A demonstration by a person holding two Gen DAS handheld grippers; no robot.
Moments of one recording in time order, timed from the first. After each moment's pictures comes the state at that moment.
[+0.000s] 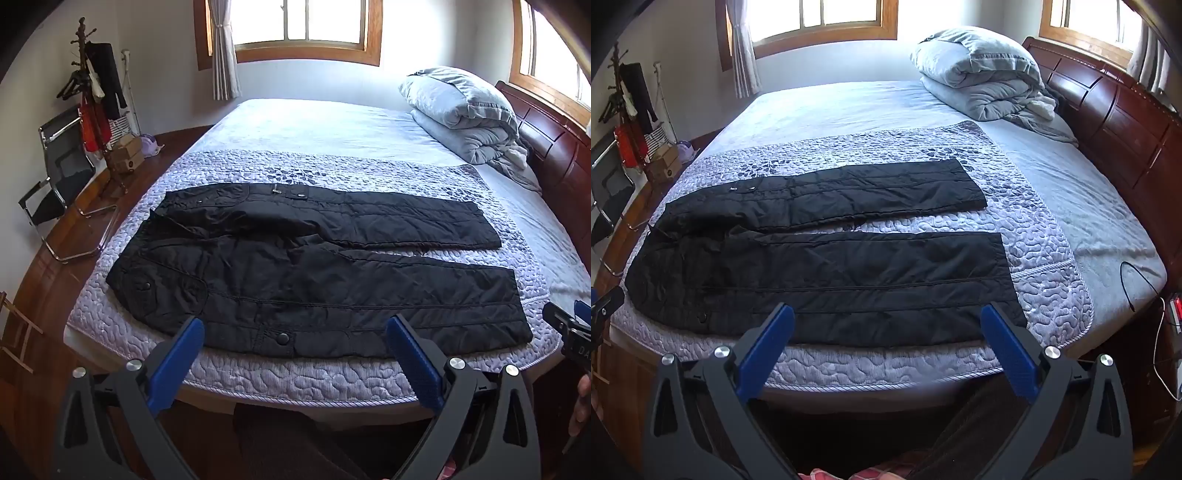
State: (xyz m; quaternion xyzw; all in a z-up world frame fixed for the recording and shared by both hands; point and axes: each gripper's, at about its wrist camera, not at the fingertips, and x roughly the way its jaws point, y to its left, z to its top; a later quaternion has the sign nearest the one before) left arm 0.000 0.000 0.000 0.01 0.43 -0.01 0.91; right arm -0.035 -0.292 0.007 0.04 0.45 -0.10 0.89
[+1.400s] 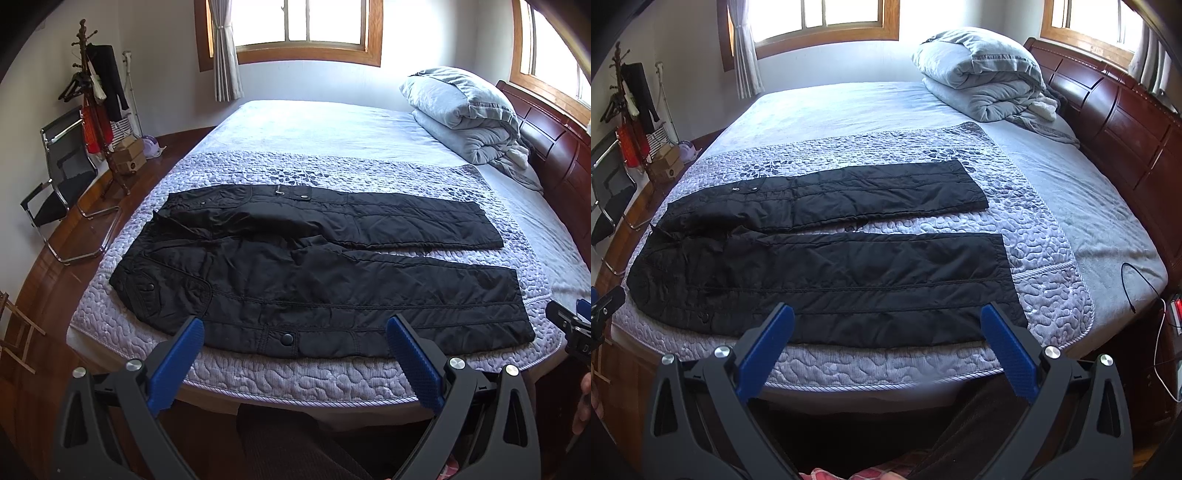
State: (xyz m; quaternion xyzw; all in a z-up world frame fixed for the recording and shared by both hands) left arm -0.001 0.003 0.002 0.01 0.42 0.00 0.91; right arm -0.037 -0.293 0.009 0.04 0.45 -0.09 0.89
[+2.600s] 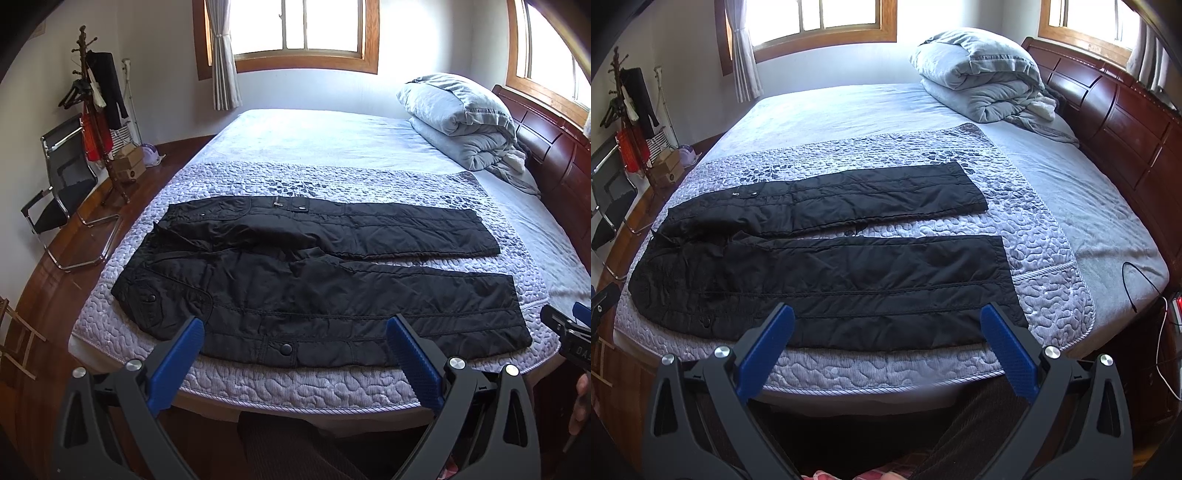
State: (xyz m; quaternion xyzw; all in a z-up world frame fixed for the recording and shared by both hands) left arm -0.001 -0.002 0.014 0.01 0.41 0.00 0.91; right arm -0.034 -0.295 0.012 0.05 0.44 -0.10 0.89
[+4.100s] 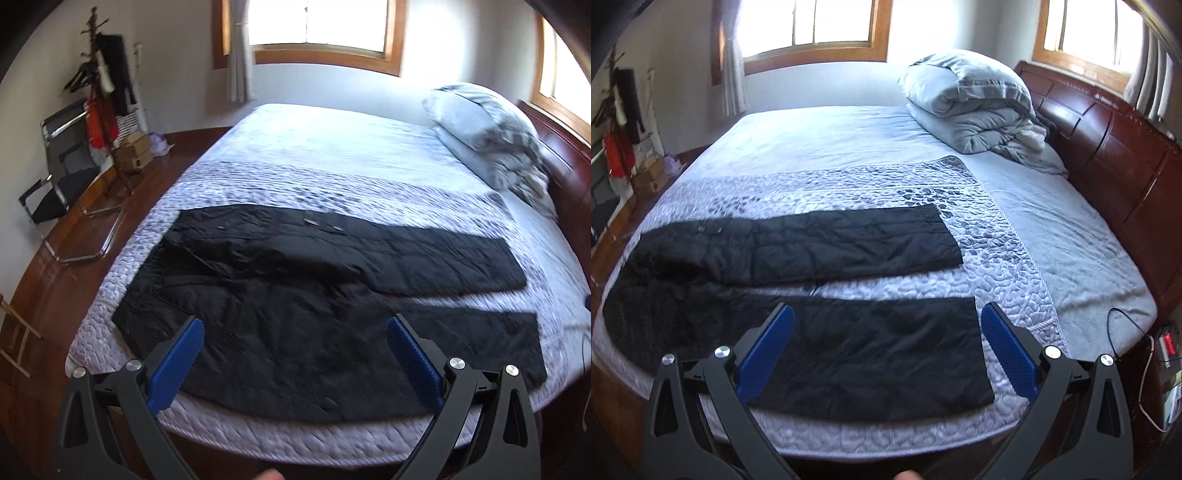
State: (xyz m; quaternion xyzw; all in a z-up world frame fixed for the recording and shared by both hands) left arm 0.109 0.088 0.003 -0.02 0.42 0.02 0.91; right arm 0.059 -0.375 0.024 0.03 0.41 -0.12 0.90
